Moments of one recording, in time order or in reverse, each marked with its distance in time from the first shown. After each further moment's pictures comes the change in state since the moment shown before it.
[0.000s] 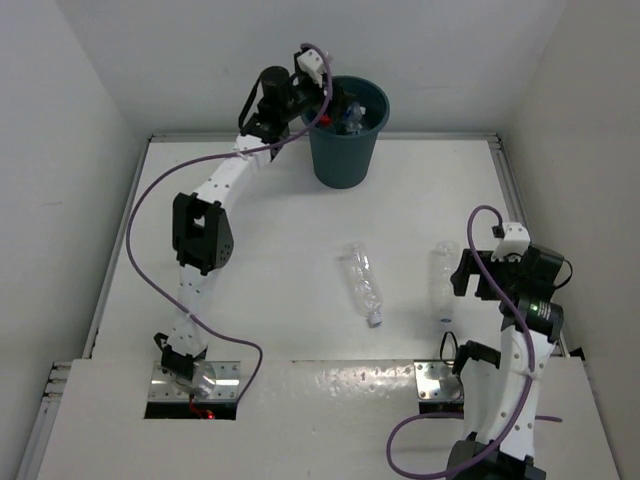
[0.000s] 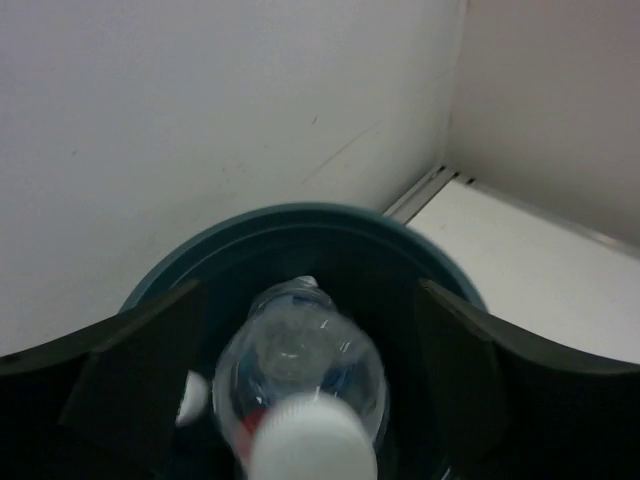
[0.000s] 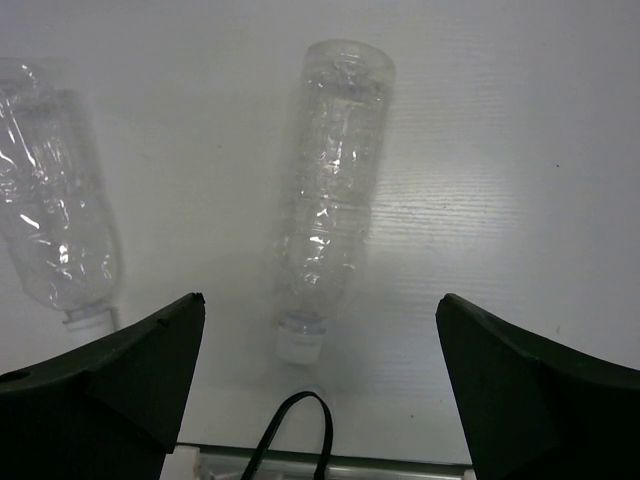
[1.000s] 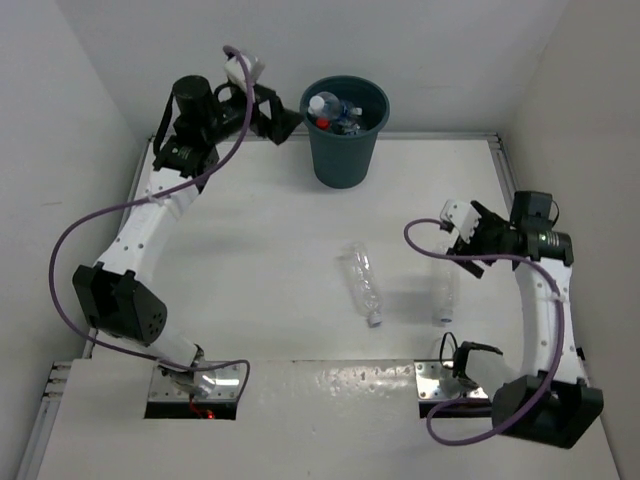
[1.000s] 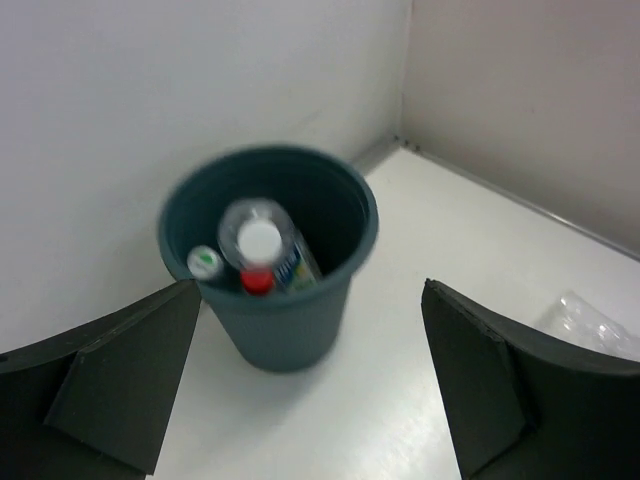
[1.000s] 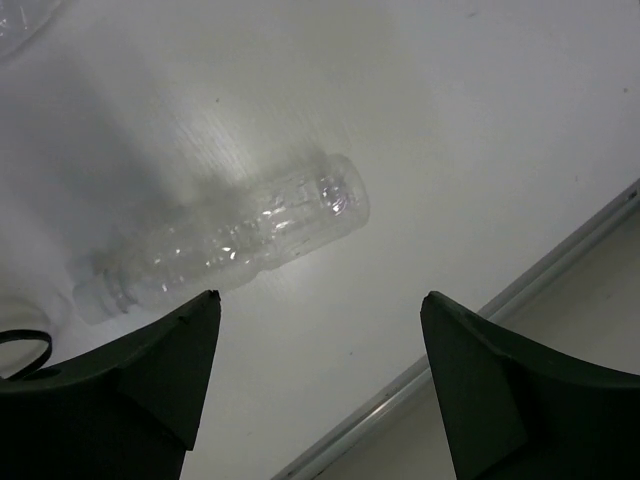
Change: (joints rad) left arm 0.126 -0.674 -0.527 -0.188 0.108 -0.021; right arm 0.175 0.363 0.294 -0.156 -0.121 -1.055
